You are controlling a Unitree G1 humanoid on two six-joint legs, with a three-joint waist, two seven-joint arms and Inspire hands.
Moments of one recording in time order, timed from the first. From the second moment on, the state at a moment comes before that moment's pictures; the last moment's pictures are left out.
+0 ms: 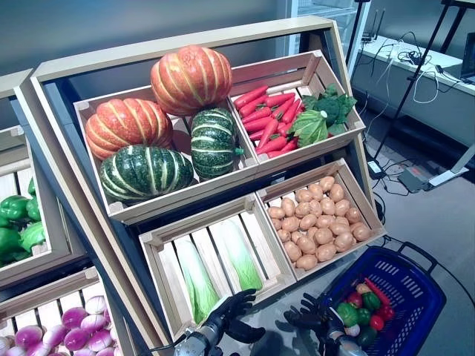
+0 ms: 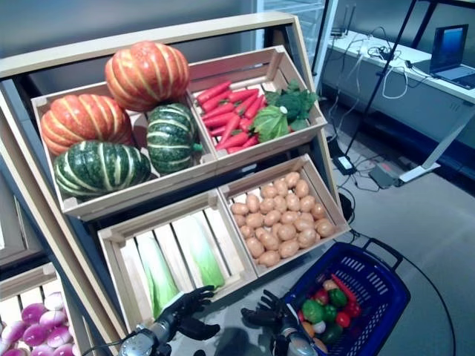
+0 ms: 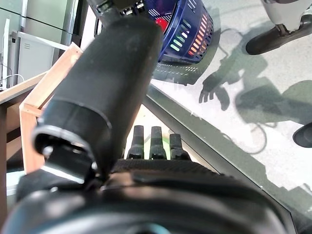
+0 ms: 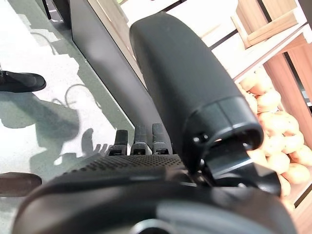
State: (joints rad) left arm 0.06 0.27 -0.54 0.80 -0.21 -0.31 -0.11; right arm 0.03 -0.18 0.36 0.93 0.60 -0.14 -0.01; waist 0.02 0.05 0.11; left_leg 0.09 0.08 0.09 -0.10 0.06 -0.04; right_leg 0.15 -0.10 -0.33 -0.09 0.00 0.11
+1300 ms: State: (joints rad) left arm -0.11 0.65 -0.63 0.55 1.06 -0.15 0.58; right arm 0.07 -0.31 0.33 0.89 0.60 -0.14 0.02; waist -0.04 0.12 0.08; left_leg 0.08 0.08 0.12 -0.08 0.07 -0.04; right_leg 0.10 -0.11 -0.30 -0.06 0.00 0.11
